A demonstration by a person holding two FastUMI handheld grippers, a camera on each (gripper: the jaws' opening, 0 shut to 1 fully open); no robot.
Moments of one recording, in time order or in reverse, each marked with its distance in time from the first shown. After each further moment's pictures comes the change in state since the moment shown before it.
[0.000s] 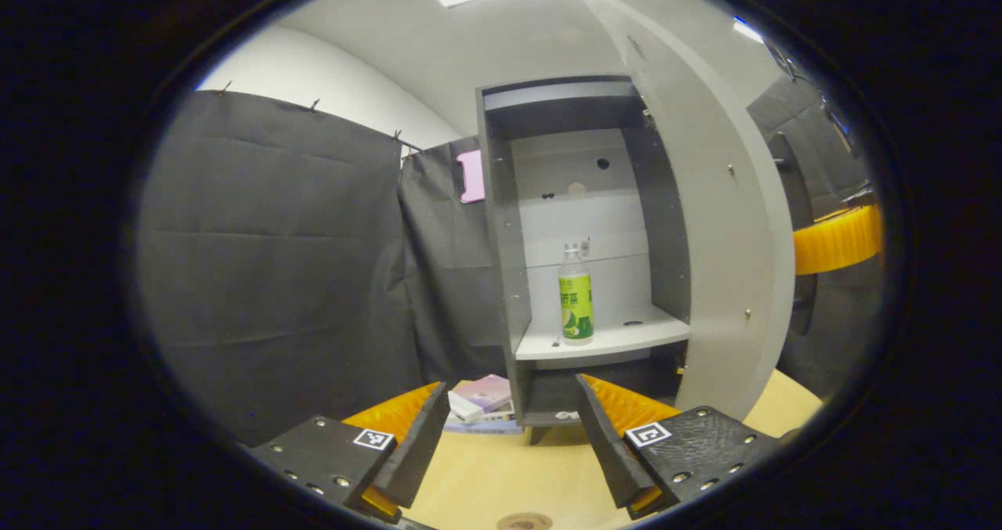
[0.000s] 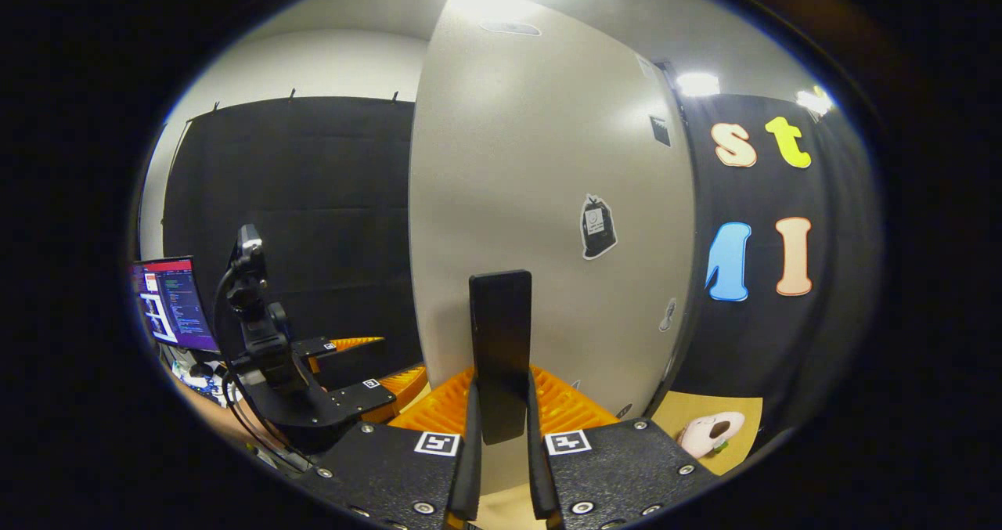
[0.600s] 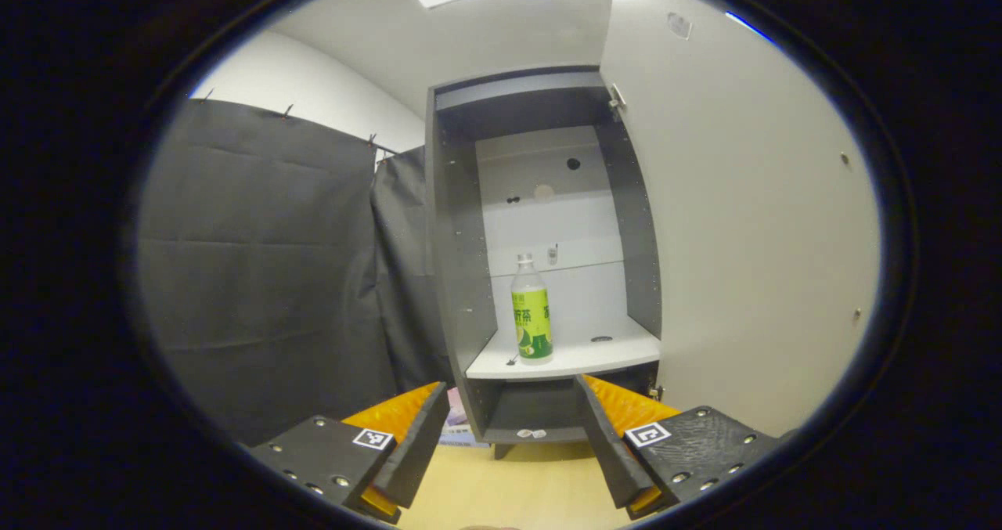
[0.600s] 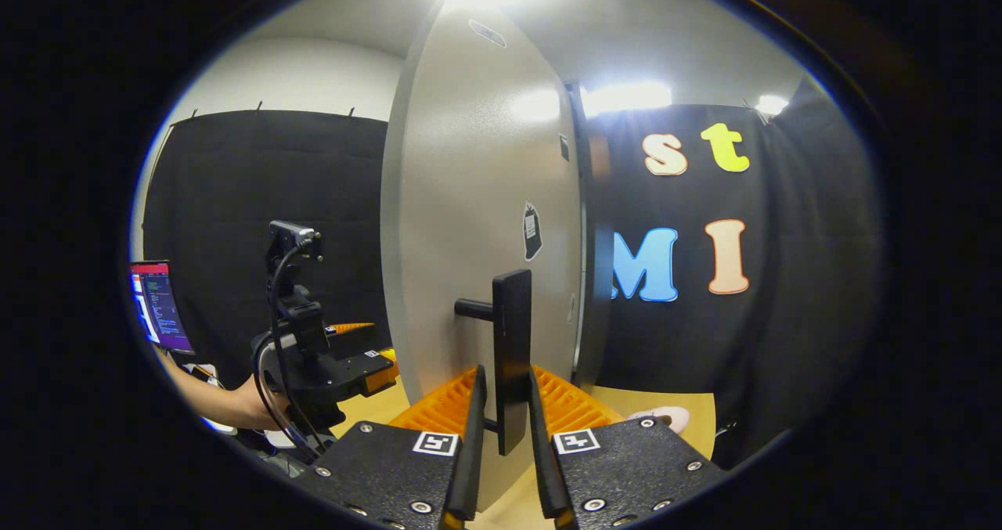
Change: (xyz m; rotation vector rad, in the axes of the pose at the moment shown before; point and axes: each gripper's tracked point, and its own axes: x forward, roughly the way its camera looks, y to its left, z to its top) left arm 0.059 -0.071 0.020 0.053 -0.013 -0.052; right arm -0.052 -0.003 0.000 0.073 -0.068 -0.180
